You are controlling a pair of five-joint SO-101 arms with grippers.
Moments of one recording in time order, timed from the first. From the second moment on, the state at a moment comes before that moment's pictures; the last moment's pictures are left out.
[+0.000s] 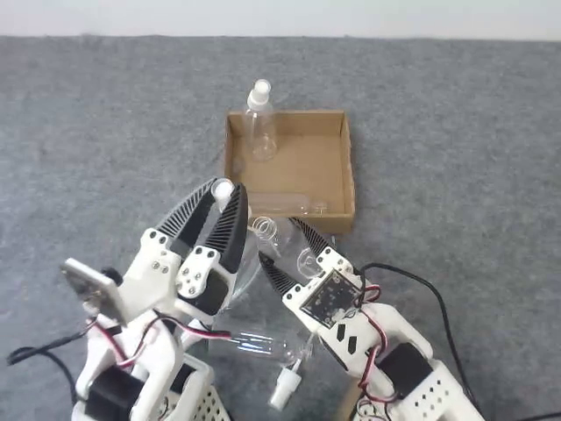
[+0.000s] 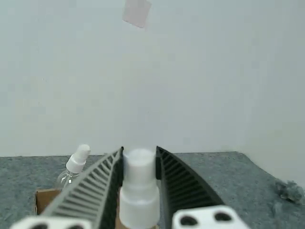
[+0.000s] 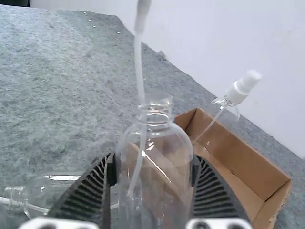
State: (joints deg) left arm 19.6 -103.5 68.7 45.6 19.5; right arm -44.0 -102.7 95.2 29.5 17.5
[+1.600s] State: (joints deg) left arm 27.9 -103.5 75.3 44.6 12.4; right arm -43.5 -102.6 95.2 29.5 17.5
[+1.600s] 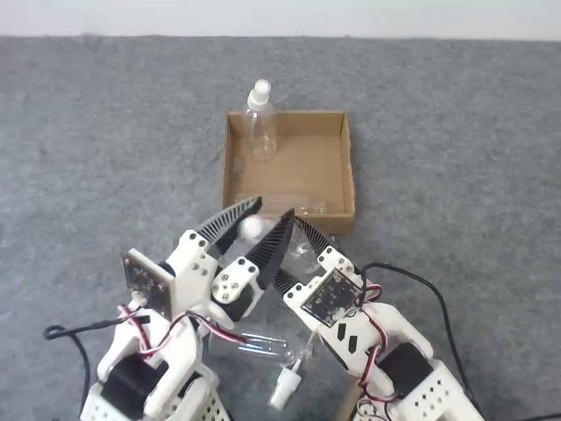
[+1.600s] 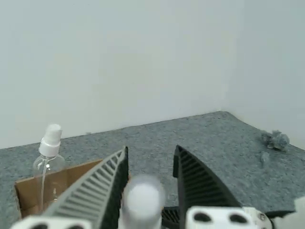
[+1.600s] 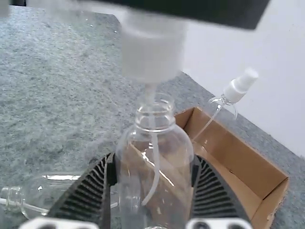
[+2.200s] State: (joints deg) left arm 28.4 -103.5 75.3 44.7 12.4; right arm -41.8 -102.6 95.2 29.5 17.5
